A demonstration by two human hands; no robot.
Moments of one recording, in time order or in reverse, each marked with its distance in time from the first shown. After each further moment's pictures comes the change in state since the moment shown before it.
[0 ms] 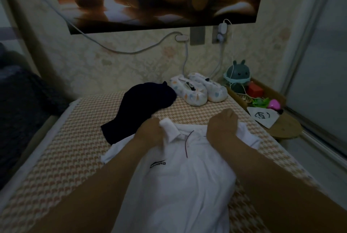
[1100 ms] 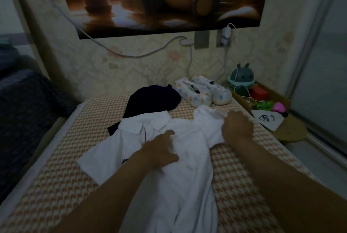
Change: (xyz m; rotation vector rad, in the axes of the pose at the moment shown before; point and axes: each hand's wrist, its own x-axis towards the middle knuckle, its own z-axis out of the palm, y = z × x) left_hand -0.040 -0.004 0.012 0.105 -0.290 0.047; right_hand 0.012 0.025 0.009 0.454 0.283 0.081
